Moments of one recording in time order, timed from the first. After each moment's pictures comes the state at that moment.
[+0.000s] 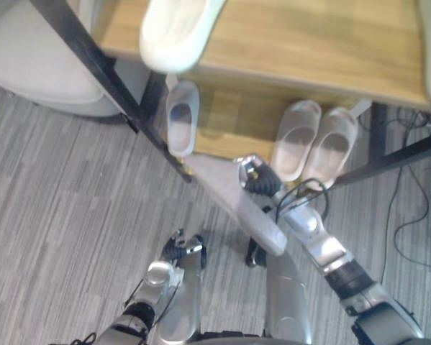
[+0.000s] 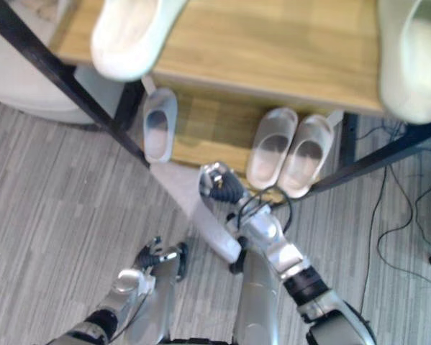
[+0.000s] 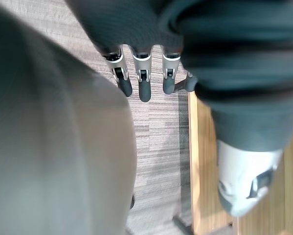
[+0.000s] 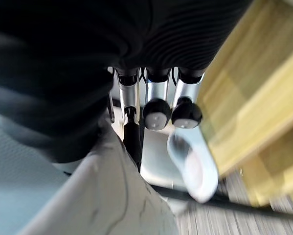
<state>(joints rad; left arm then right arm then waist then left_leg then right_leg) -0.24 0.14 -0.17 0.94 -0.09 -0.21 0.07 -0.45 -0.39 0.36 0.07 -0.07 -0.22 -0.06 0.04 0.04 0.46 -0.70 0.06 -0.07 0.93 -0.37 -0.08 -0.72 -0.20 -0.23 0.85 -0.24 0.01</state>
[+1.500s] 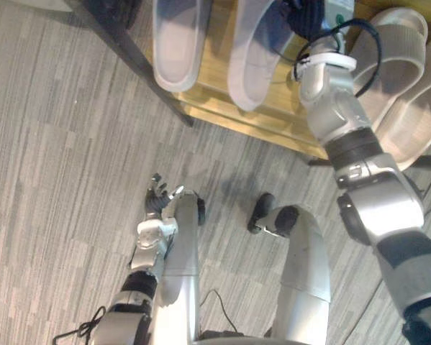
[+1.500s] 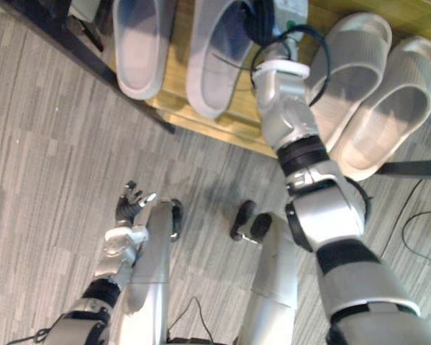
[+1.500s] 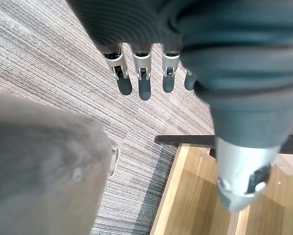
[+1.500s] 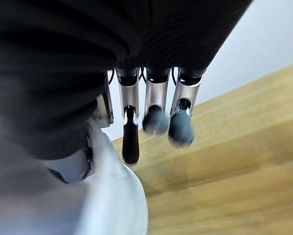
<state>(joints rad) -0.34 0.09 0.03 0.72 -0.25 -0.26 0.17 -1.33 -0.39 0.28 0.77 -0.75 0.13 -0.50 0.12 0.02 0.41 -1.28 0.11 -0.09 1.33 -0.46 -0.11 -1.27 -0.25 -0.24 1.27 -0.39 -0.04</state>
